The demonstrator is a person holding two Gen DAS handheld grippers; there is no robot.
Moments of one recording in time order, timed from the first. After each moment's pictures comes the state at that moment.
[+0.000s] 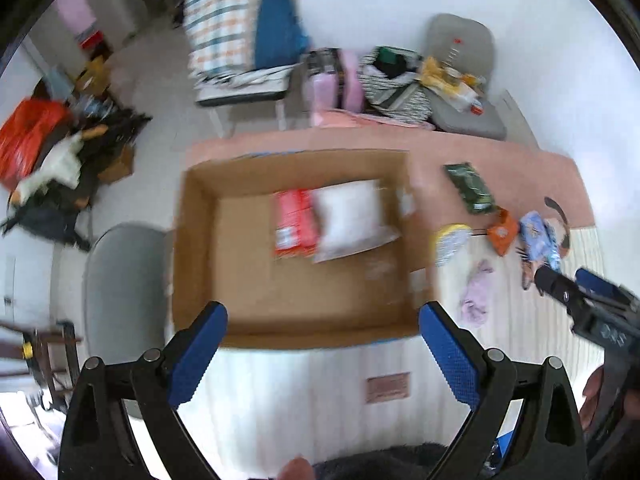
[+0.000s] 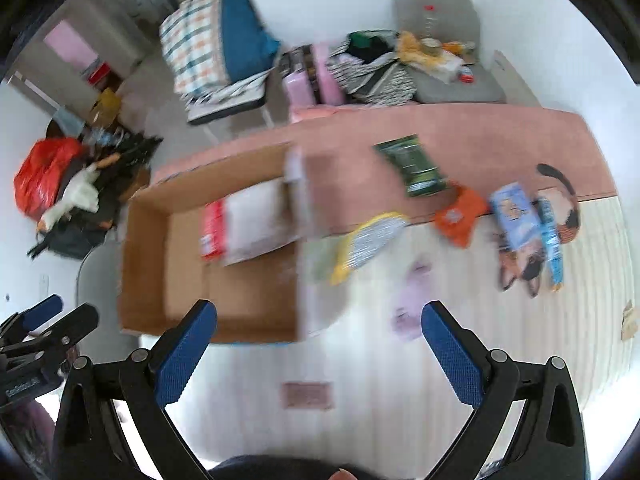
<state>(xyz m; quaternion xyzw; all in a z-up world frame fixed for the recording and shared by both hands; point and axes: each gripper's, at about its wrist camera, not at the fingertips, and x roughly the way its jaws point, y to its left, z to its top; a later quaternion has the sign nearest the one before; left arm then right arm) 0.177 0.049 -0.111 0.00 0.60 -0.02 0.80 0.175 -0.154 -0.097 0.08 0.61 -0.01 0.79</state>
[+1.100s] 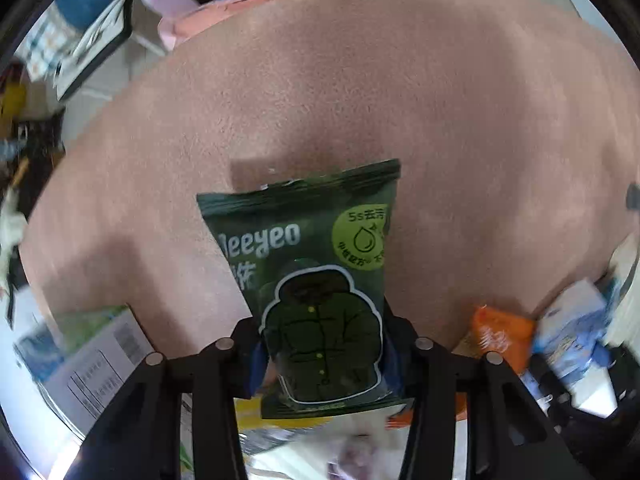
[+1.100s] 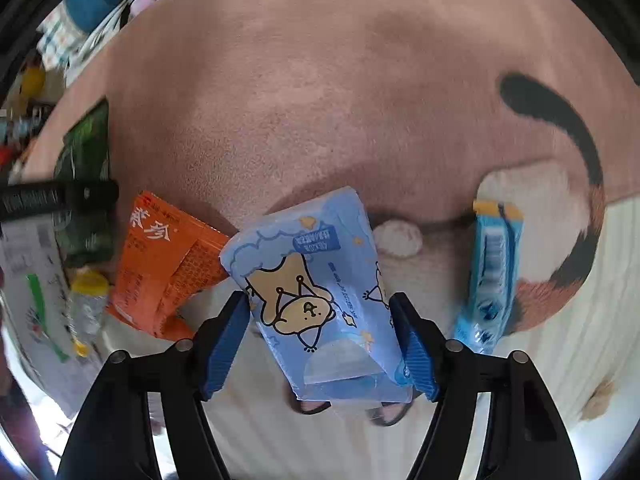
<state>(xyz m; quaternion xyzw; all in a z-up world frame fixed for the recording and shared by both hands) 0.424 -0.238 -0.395 0.12 0.80 -0.04 0.59 0.313 -0.427 -0.356 0.13 0.78 -0.02 0.61</state>
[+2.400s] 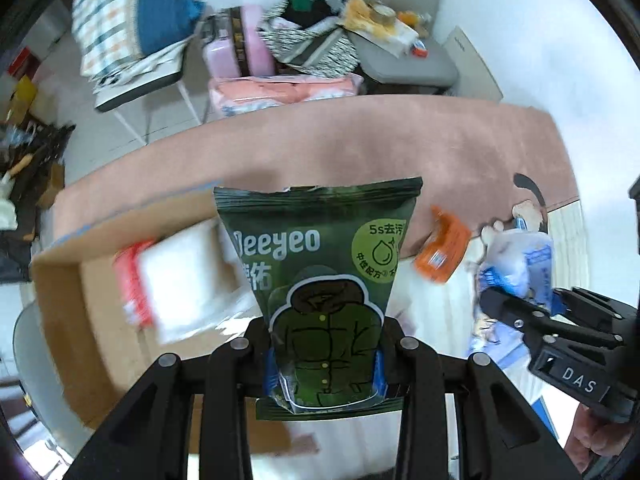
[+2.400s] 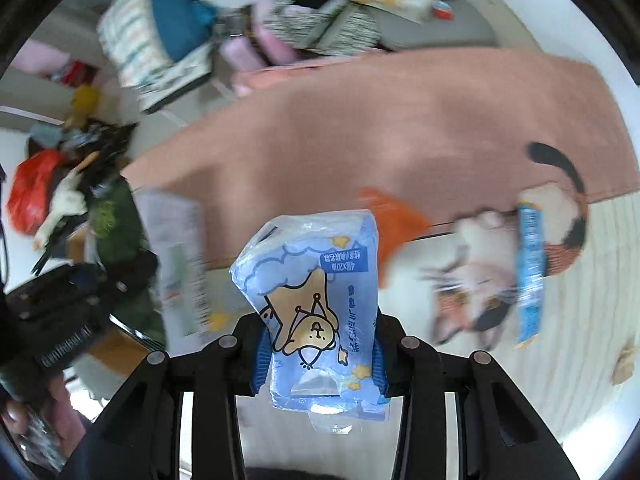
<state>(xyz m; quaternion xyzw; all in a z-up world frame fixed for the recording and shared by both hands) 0.292 -0.071 -0.181 0.01 0.68 -0.10 0.73 0.291 -0.246 -0.171 0.14 0.70 0.06 0.70</state>
